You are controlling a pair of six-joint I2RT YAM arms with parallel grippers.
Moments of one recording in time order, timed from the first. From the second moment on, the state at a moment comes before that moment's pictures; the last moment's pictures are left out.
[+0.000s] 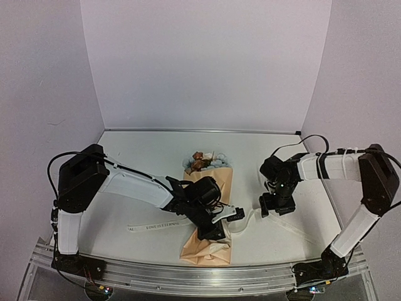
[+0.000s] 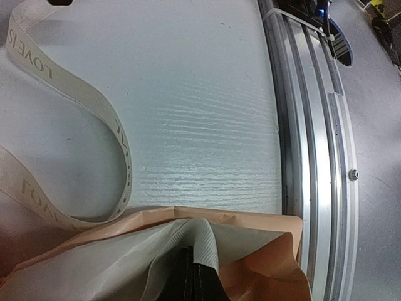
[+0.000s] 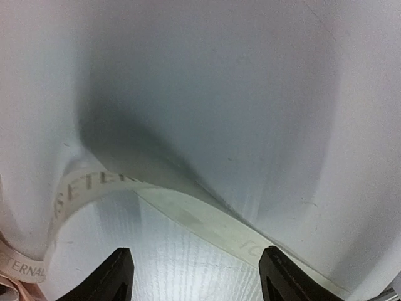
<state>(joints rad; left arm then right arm) -1.16 2.06 1.32 -0.23 0.54 0.15 0.59 1.65 0.97 -0.82 0.02 0.49</state>
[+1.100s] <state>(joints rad) -1.10 1.97 1.32 -0.20 0.52 0.10 0.59 1.62 1.21 -1.02 -0.18 0.46</state>
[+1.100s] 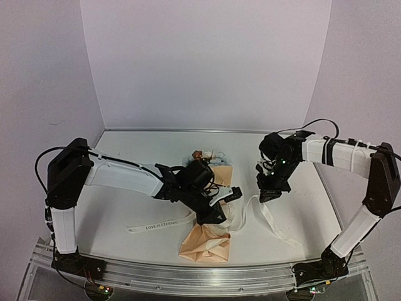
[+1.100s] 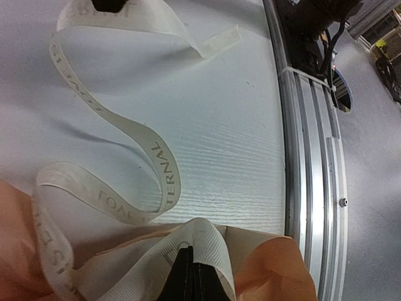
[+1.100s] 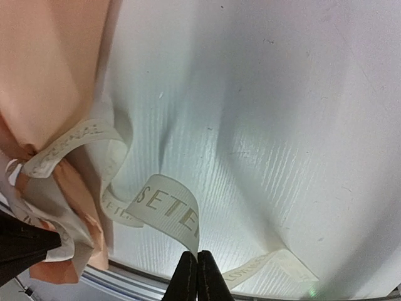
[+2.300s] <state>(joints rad) -1.06 2.13 1.52 -0.13 0.51 0.11 0.56 1.86 1.99 -1.29 -0.42 0.67</state>
